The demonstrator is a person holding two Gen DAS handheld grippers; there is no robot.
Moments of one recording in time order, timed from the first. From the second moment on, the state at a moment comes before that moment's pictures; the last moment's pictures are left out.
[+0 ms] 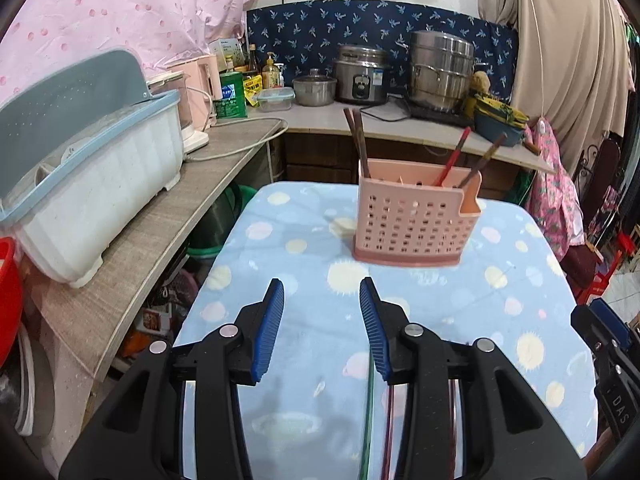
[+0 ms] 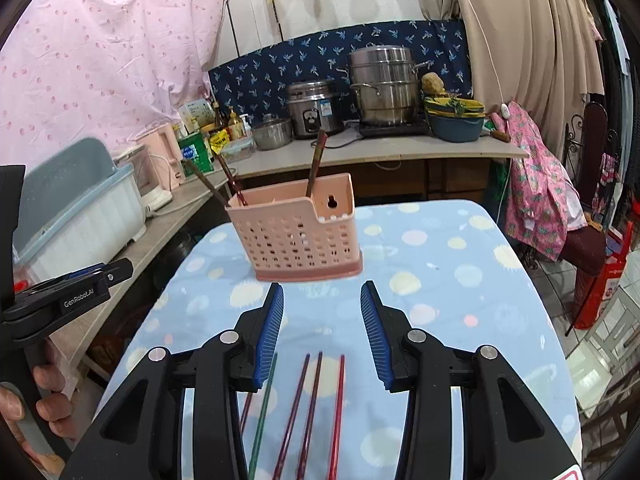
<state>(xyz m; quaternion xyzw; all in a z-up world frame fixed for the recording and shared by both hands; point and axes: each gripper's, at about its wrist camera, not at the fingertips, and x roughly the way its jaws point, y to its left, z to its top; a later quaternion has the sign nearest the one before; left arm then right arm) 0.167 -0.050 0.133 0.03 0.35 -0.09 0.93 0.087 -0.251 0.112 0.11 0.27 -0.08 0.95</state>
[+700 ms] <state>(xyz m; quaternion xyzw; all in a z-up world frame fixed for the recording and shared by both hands) 0.117 -0.042 0.075 0.05 0.41 -0.09 0.91 0.031 -0.236 0.056 0.09 0.33 -0.08 0.93</state>
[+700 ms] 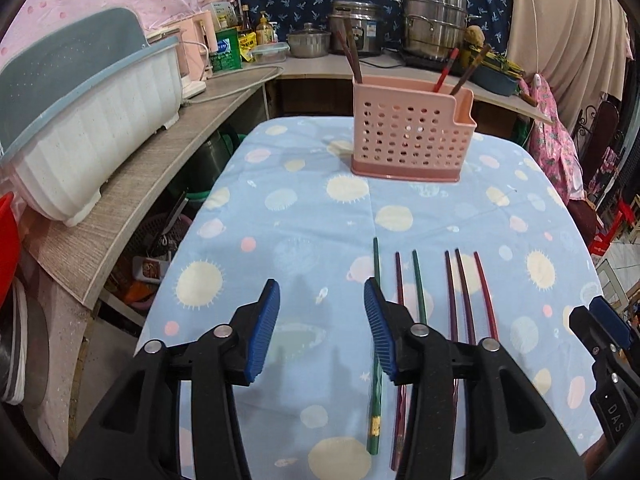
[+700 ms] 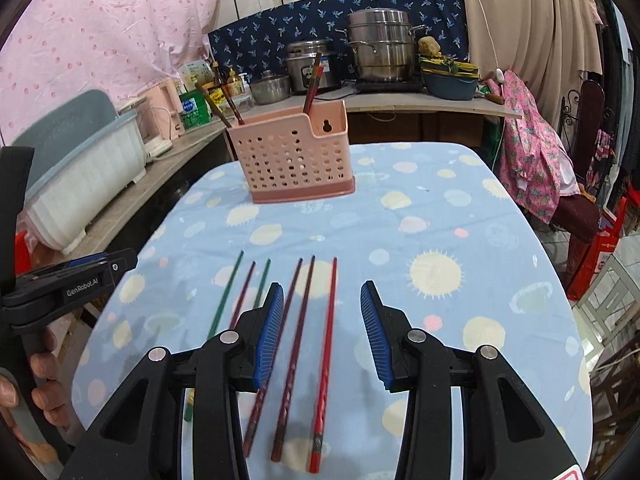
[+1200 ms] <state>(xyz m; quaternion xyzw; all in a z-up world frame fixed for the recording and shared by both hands) 0.086 -0.035 0.030 0.07 0.45 -0.10 0.88 -0.005 -0.223 -0.007 0.10 0.41 -0.08 0.90</state>
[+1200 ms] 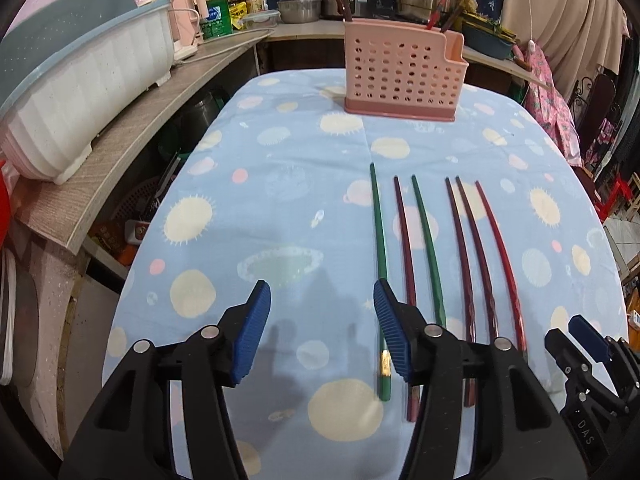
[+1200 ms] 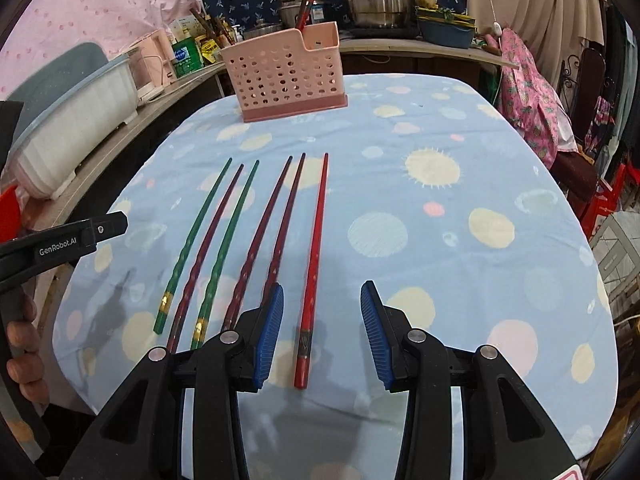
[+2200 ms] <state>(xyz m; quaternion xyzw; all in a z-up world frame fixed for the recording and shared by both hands) 0.050 -0.041 -0.011 0.10 0.49 -0.13 0.85 -0.018 -0.208 -0.038 0.09 0.44 -0.07 0.89</state>
